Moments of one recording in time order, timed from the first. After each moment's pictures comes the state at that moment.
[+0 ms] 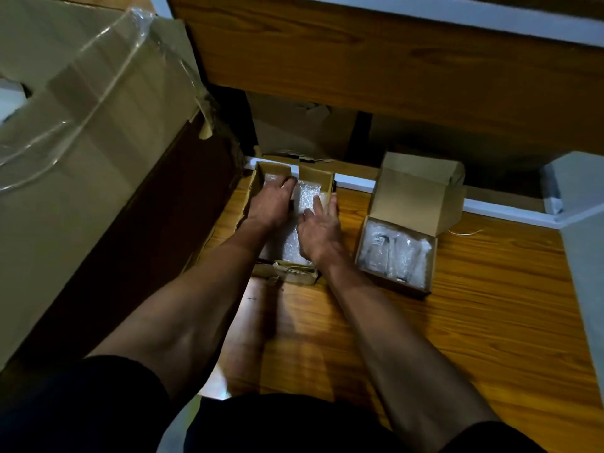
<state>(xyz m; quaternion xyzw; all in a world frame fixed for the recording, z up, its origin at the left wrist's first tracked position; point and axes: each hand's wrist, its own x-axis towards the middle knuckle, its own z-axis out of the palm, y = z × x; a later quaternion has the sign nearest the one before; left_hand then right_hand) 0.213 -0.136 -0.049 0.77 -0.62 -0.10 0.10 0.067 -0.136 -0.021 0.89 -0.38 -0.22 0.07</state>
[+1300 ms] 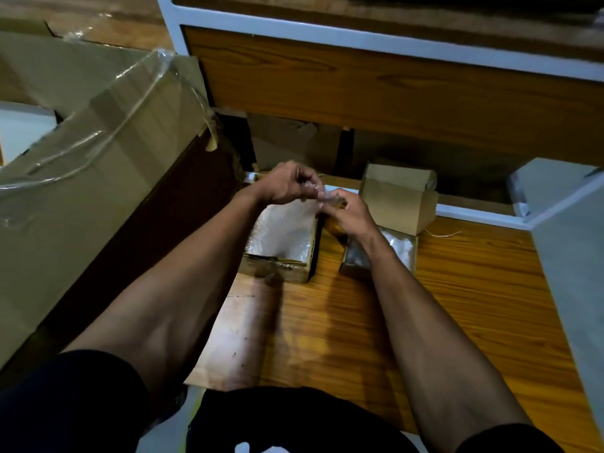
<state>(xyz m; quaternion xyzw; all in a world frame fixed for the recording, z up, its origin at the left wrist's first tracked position) 0.188 -0.135 0.072 0.59 -0.66 -0.36 0.28 -0.019 -0.167 0.029 0.69 -0.44 0.27 -0.51</state>
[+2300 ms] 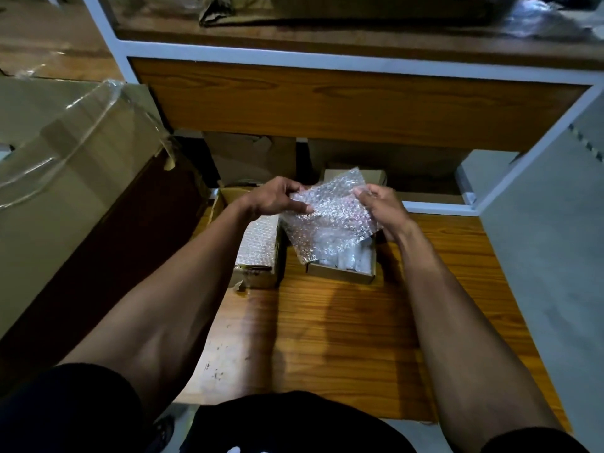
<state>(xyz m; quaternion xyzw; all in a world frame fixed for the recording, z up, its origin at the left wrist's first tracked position) 0.115 -0.139 0.090 0.59 -0.61 -0.47 0.25 -0.160 -0.192 0.081 0.59 -0.50 0.29 -0.56</state>
